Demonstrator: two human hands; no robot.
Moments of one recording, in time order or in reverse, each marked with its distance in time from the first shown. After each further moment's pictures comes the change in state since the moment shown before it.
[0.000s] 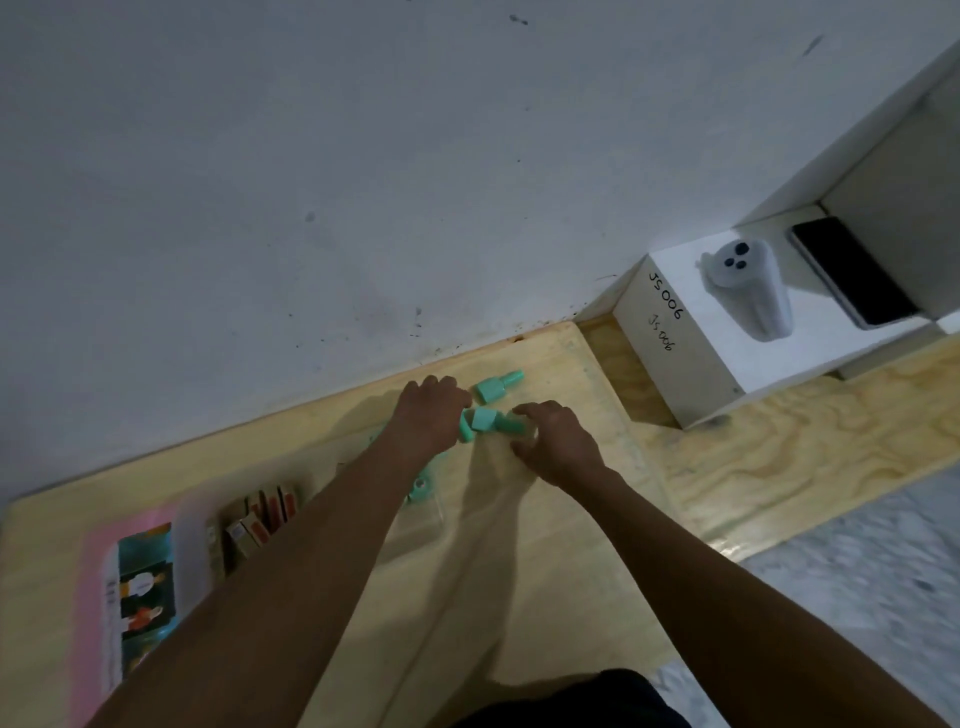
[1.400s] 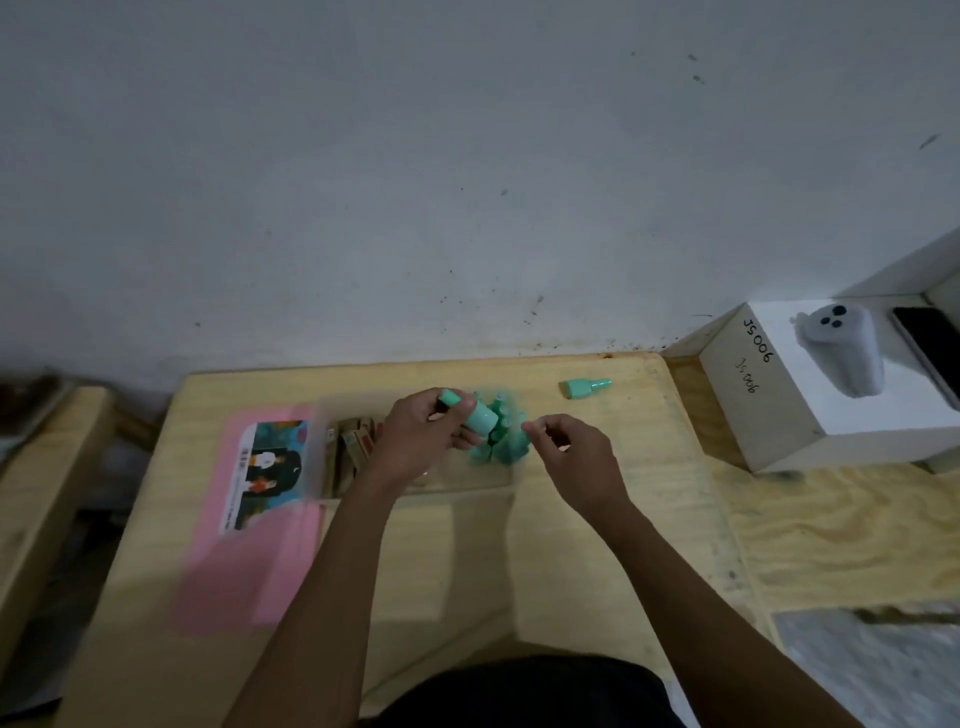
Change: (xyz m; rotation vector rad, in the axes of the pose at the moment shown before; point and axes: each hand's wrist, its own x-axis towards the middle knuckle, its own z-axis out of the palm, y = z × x) left_hand -0.188 -0.035 0.019 -1.712 0.500 -0.305; right_hand -0.090 -0.083 0.020 0.418 0.179 -0.215
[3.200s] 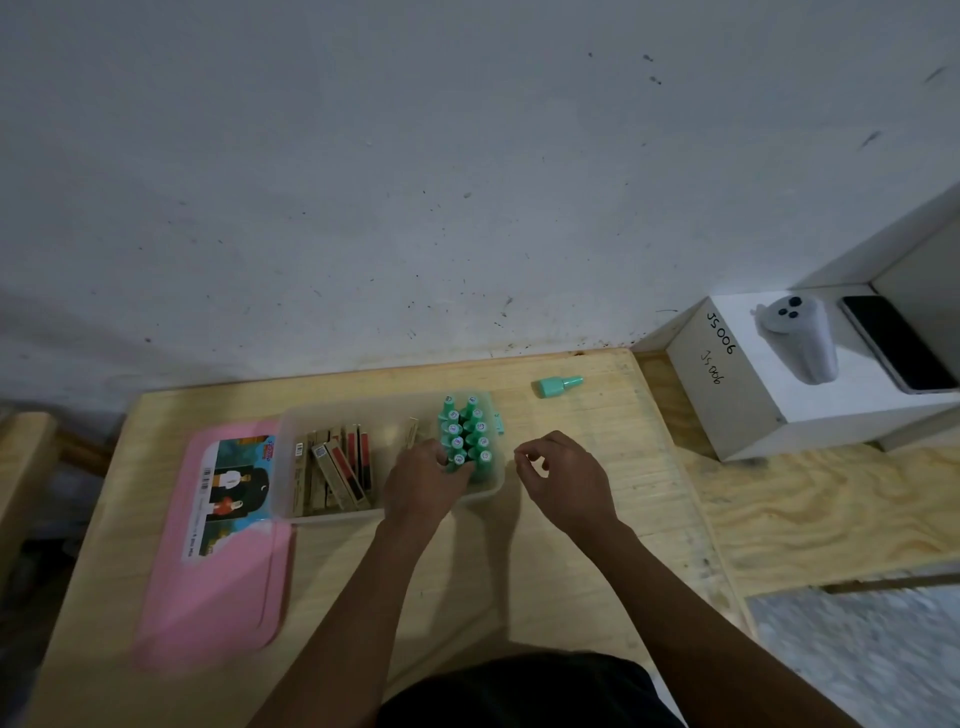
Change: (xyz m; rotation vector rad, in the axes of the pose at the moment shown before) left_hand 0.006 -0.055 0.037 0.857 0.222 -0.085; right_hand -0.008 0.033 0.002 -0.401 0.028 -0.119
